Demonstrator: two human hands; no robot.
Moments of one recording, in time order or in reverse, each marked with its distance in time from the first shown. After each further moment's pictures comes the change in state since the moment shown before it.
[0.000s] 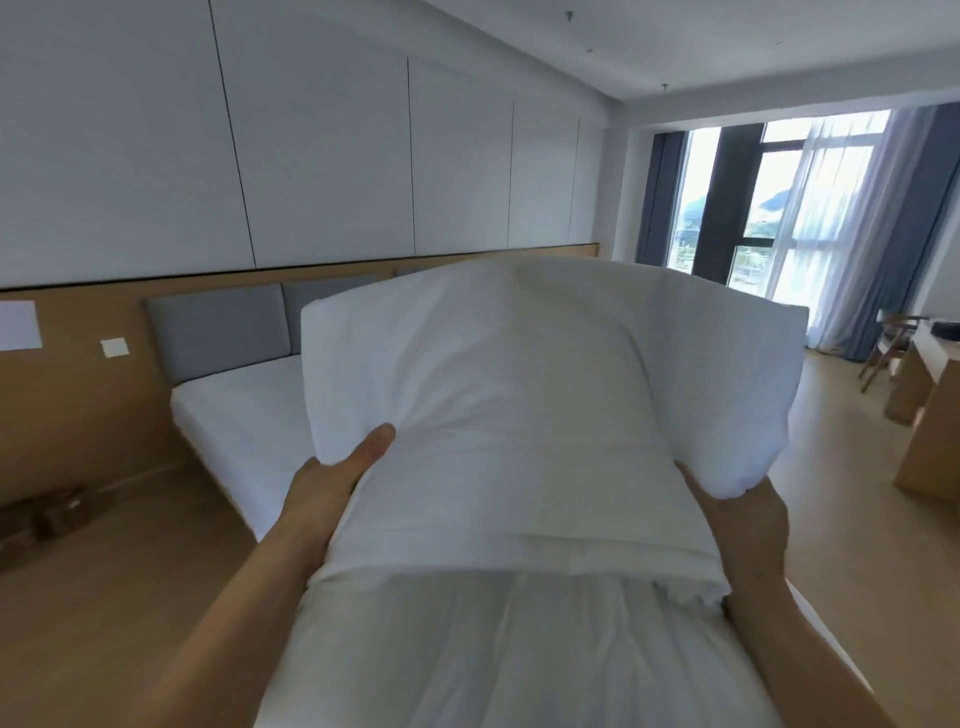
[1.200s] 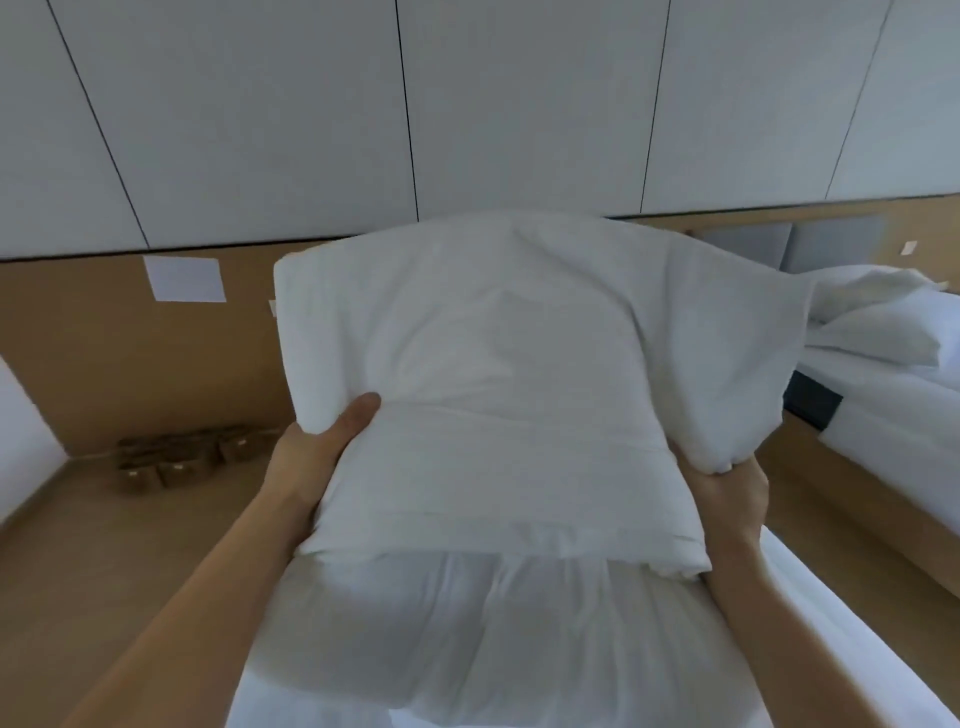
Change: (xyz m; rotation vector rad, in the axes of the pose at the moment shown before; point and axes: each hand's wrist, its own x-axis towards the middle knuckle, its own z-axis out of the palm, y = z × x) left_hand 0.725 0.029 0.305 0.049 0.588 0.028; right_hand 0.761 0.166 0.626 0.361 -0.559 0.055
